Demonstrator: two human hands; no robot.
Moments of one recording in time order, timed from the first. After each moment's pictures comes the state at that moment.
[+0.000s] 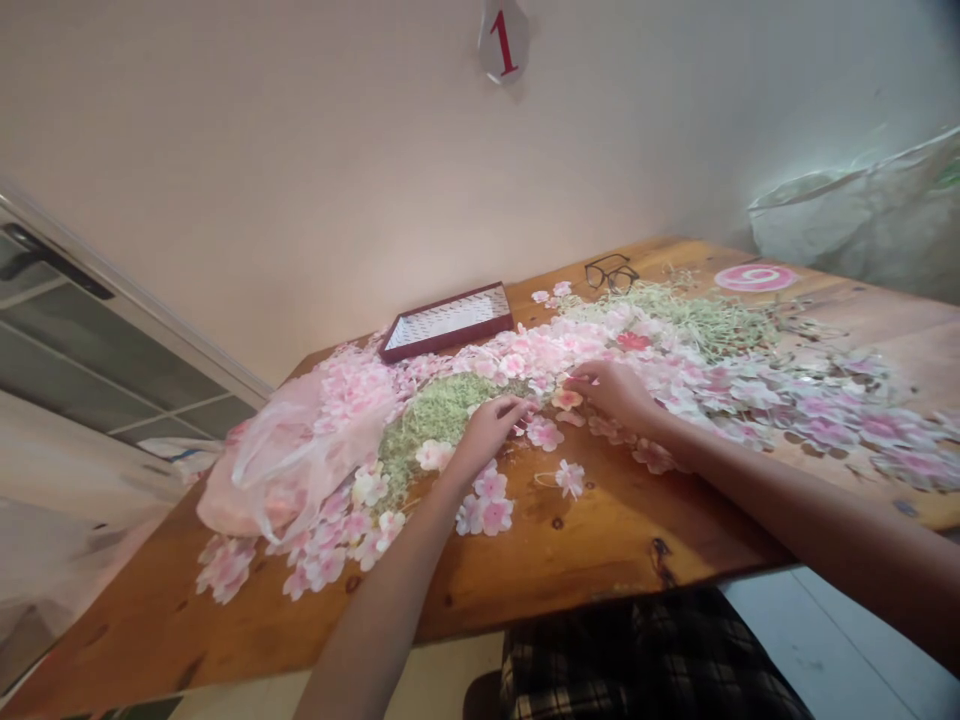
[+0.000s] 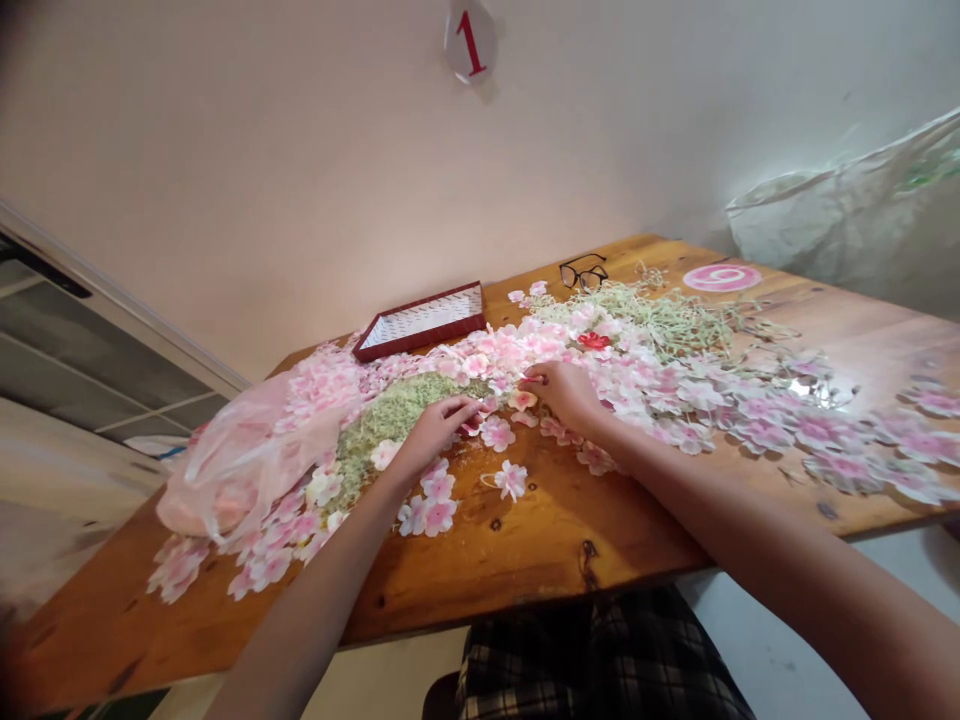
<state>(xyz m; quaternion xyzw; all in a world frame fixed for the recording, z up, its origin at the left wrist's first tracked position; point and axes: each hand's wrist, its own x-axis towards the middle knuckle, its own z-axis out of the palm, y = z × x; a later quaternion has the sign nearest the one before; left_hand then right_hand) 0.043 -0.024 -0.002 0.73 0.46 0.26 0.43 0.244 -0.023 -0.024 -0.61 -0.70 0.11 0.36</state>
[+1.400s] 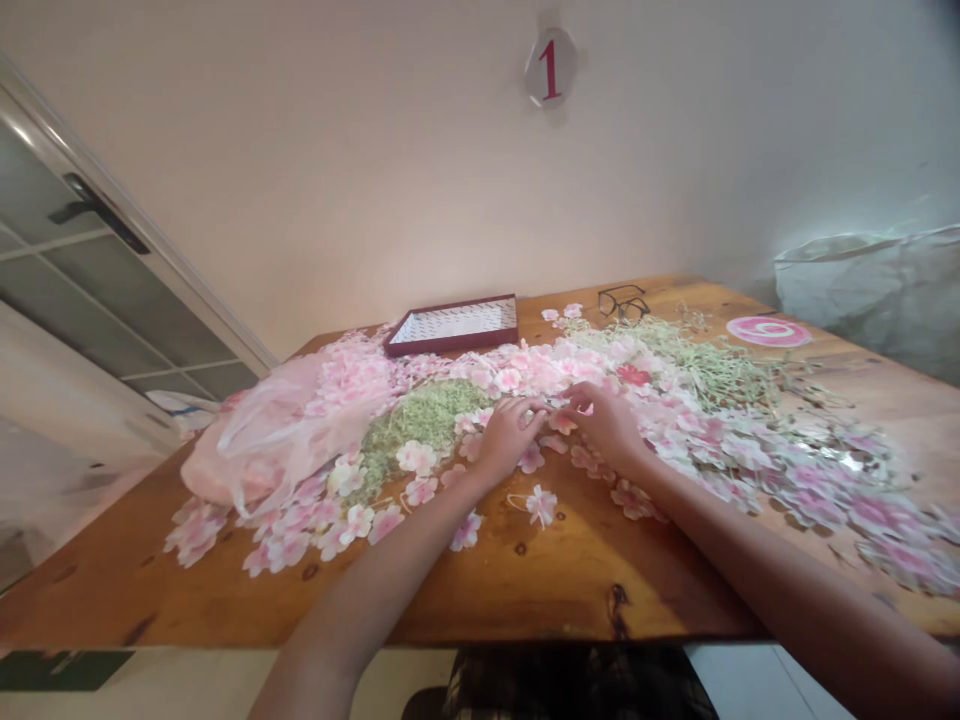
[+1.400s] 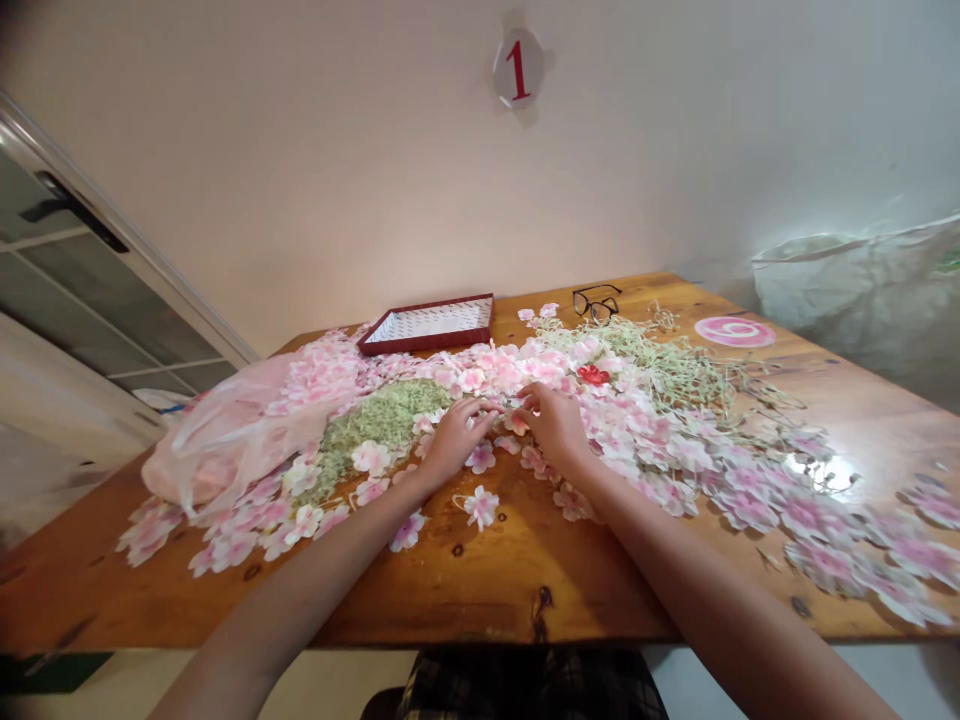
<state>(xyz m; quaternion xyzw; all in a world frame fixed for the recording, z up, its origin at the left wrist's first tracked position) 0.091 -0.018 -0.014 0.81 0.45 0.34 0.17 0.246 -0.023 -0.026 -0.58 -0.68 0.15 0.42</state>
